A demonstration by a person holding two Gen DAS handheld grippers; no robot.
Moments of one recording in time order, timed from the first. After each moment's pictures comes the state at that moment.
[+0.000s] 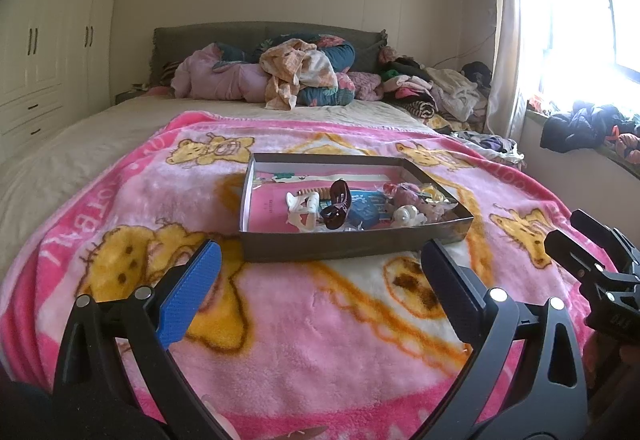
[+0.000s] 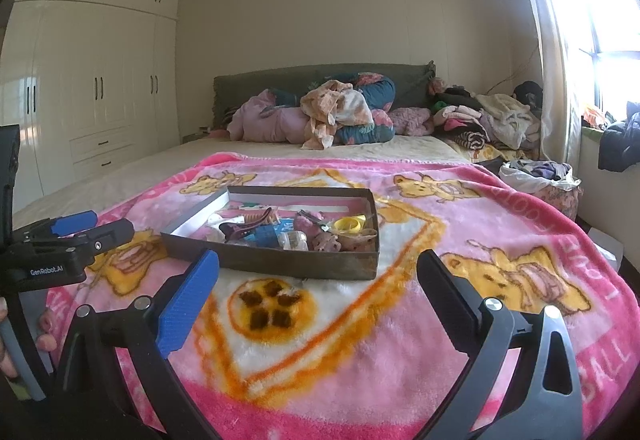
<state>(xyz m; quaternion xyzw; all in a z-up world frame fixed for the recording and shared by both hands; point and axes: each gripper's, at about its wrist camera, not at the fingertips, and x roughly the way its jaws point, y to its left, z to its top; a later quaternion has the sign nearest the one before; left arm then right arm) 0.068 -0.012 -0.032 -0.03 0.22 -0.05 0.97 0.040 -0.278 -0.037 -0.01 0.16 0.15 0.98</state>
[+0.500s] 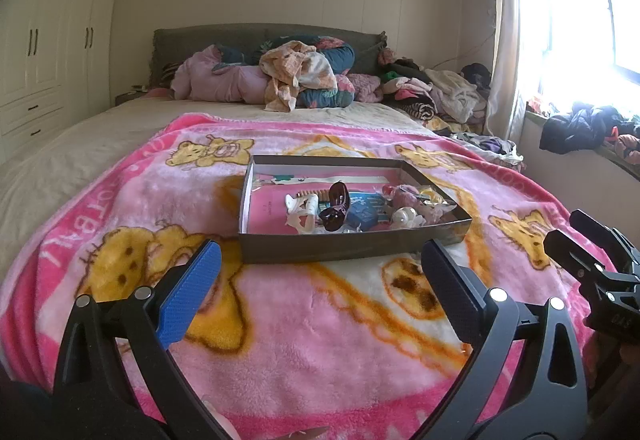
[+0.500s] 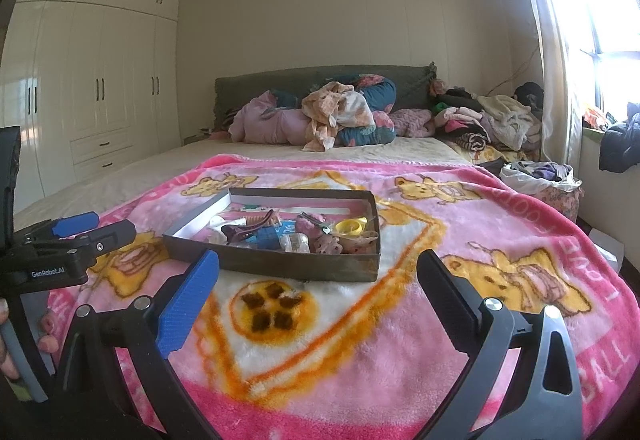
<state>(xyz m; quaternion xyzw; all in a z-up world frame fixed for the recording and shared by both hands) 0.068 -0.014 -0.032 -0.03 0.22 -0.05 0.97 0.039 -0.278 -0.037 -0.01 0.16 0.15 0.98</state>
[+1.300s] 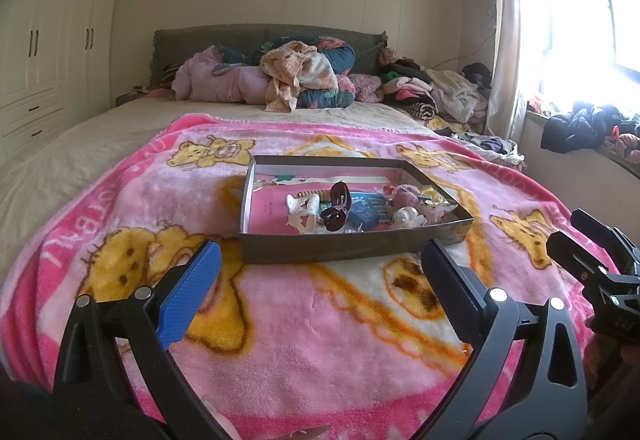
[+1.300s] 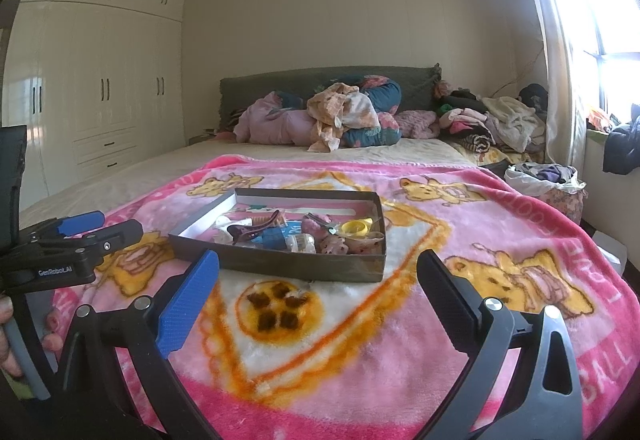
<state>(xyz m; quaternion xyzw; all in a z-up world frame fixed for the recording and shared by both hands) 0.067 -0.015 -0.033 -0.03 0.22 -0.05 0.97 0.039 -0.274 -0.036 -0.01 0.16 0.16 0.97</state>
